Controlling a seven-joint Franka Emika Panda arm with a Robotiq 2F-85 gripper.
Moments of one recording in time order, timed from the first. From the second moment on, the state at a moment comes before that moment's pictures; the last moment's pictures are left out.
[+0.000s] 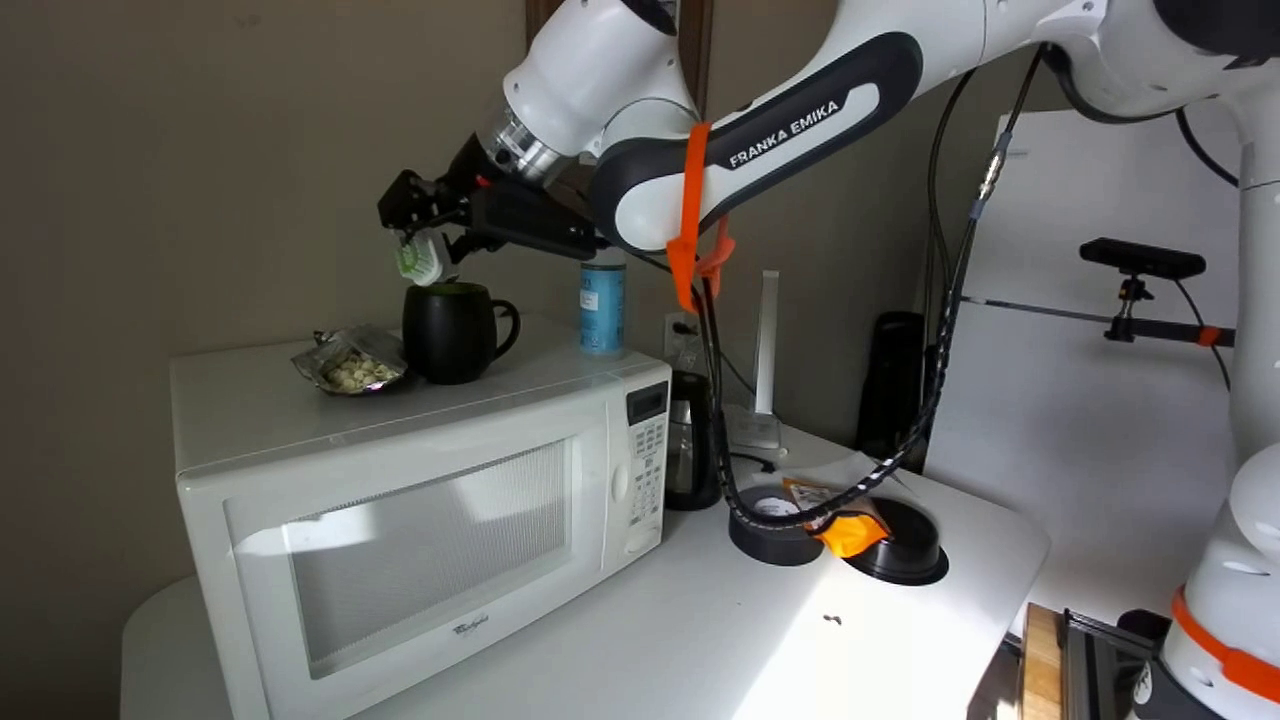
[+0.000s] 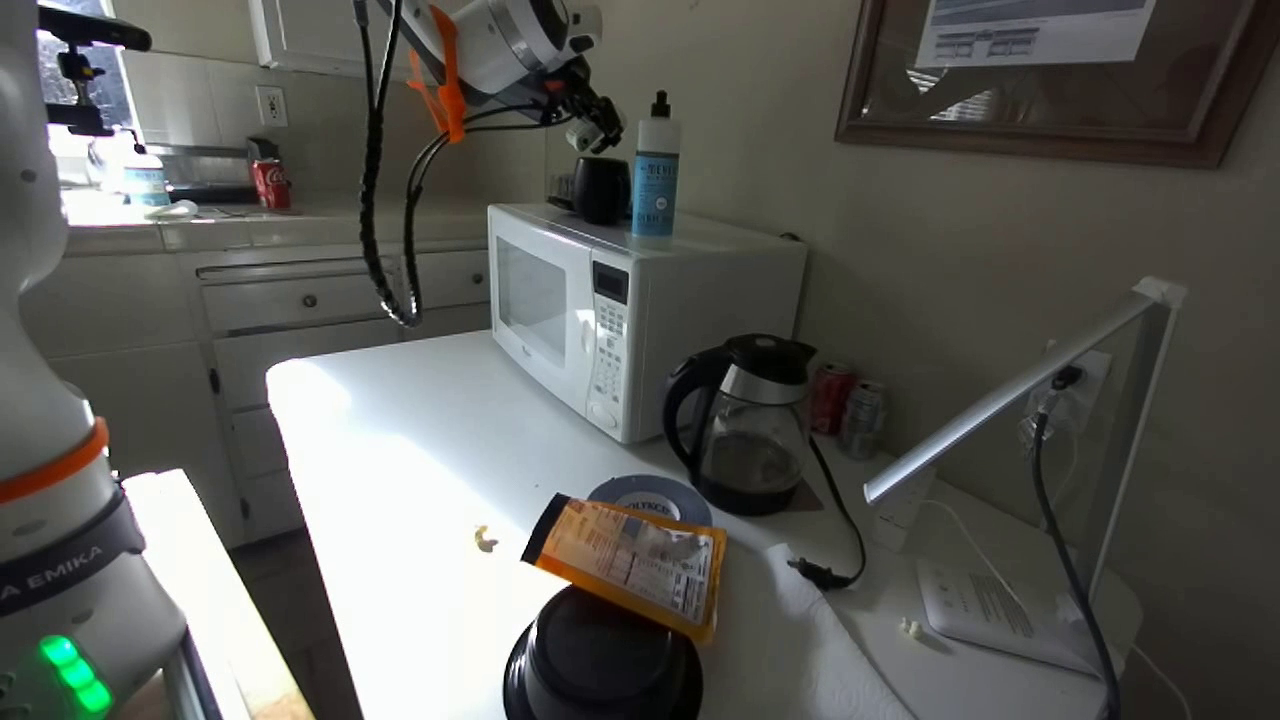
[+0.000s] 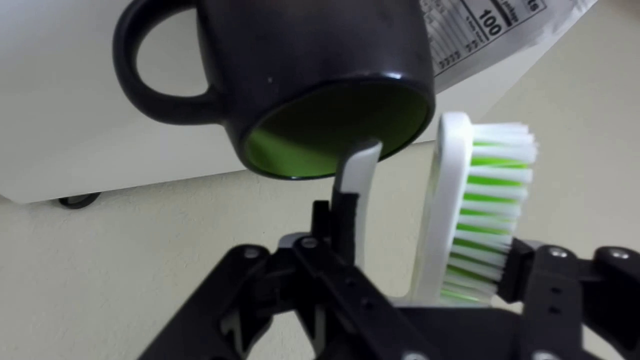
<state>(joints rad) -0.30 0.23 0.61 -1.80 -0.79 2.85 1.03</state>
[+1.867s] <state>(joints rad) -0.29 -0.02 0.57 -1.87 -0.78 2.92 1.40</state>
